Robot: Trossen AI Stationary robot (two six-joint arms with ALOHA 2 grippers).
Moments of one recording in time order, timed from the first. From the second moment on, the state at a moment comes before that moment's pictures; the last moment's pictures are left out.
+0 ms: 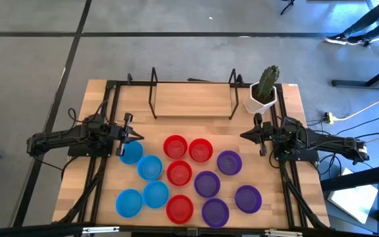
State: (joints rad) left arm 0.20 0.01 0.02 0.03 0.35 0.22; right arm -0.19 0.14 0.01 0.05 -0.23 0.04
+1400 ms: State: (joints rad) left arm 0.21 0.01 0.02 0.03 0.35 0.22; right arm -0.19 0.14 0.01 0.05 -0.23 0.04
